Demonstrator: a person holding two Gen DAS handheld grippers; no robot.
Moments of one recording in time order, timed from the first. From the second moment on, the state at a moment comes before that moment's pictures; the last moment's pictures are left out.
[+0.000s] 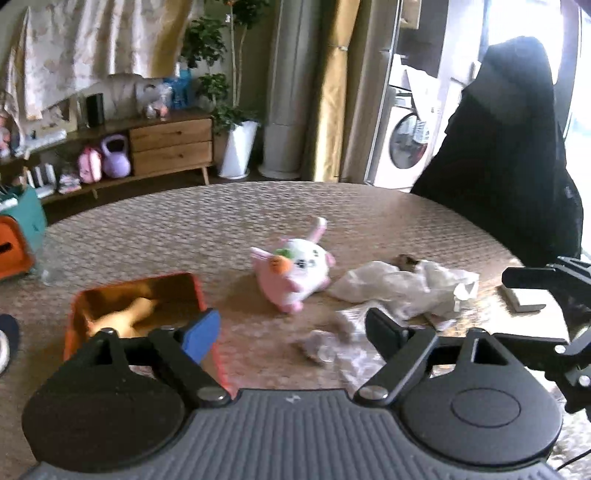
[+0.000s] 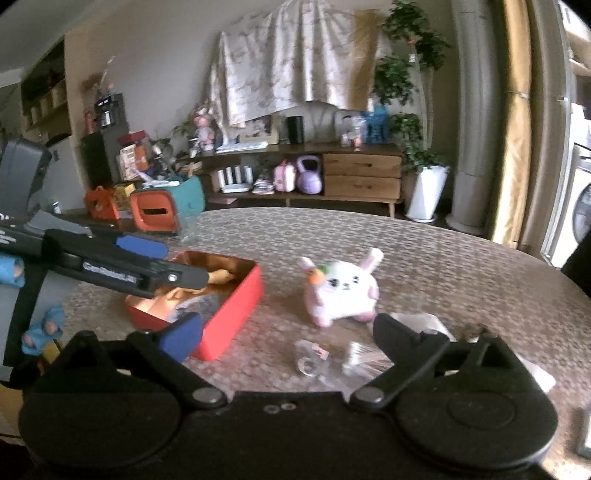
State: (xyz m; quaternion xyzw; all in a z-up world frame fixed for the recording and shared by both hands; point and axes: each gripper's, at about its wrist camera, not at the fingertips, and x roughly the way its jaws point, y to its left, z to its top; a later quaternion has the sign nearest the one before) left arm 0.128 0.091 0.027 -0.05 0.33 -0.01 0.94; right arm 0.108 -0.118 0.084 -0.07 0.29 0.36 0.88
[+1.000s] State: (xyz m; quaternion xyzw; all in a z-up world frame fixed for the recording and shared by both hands) left arm 0.191 0.028 -0.062 -0.05 0.35 -0.03 0.93; right arm 0.190 -0.259 0.001 -0.04 0.33 0.19 0.92
